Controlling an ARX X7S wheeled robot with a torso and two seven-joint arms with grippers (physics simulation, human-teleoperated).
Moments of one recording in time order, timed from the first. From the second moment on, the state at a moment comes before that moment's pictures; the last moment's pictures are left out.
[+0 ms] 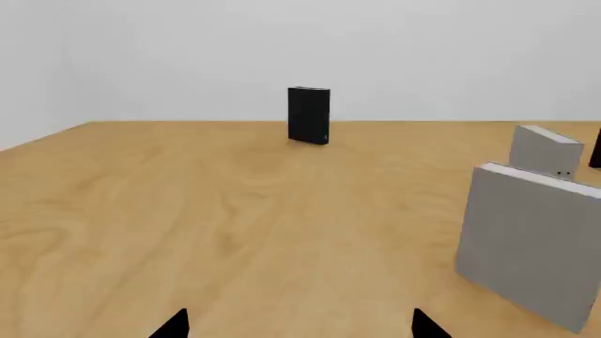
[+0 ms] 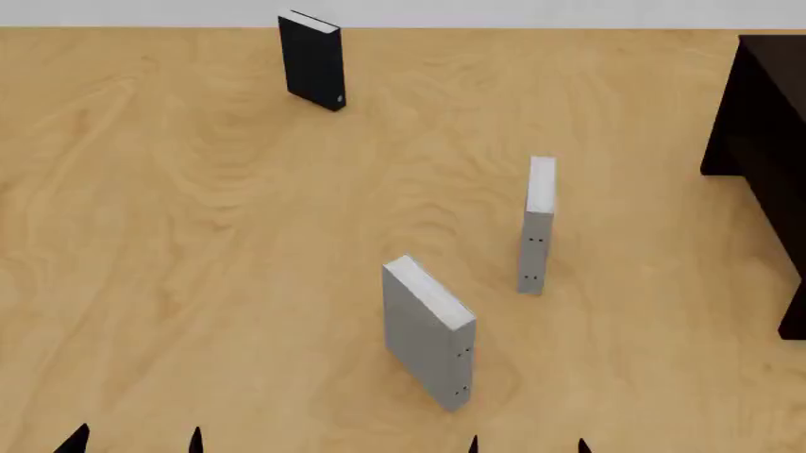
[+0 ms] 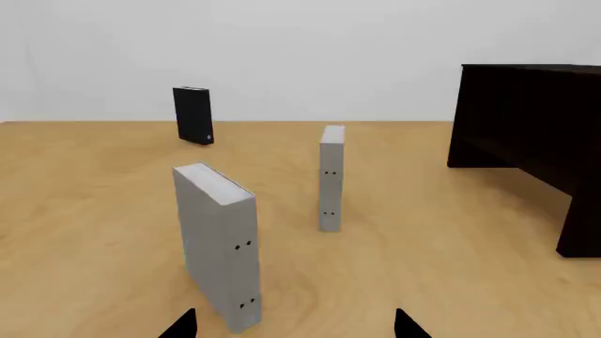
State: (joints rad) left arm 0.00 0.00 0.00 0.00 0.00 0.00 0.00; right arm 0.00 0.00 0.00 0.00 0.00 0.00 0.00
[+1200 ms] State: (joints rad) left arm -0.18 -0.12 0.06 0.37 -0.19 -0.26 -0.13; right arm 0.15 0.15 -0.07 -0.40 0.13 0.25 0.07
